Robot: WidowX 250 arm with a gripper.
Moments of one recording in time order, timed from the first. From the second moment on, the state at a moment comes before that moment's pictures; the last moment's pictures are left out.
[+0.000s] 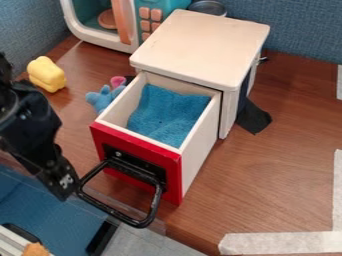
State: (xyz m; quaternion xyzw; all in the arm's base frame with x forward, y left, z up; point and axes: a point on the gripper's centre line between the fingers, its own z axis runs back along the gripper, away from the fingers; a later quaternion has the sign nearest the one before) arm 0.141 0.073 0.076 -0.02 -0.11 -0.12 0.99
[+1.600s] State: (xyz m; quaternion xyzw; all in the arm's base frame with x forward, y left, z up) arm 0.144 0.028 0.026 0.00 -0.07 -0.14 0.99
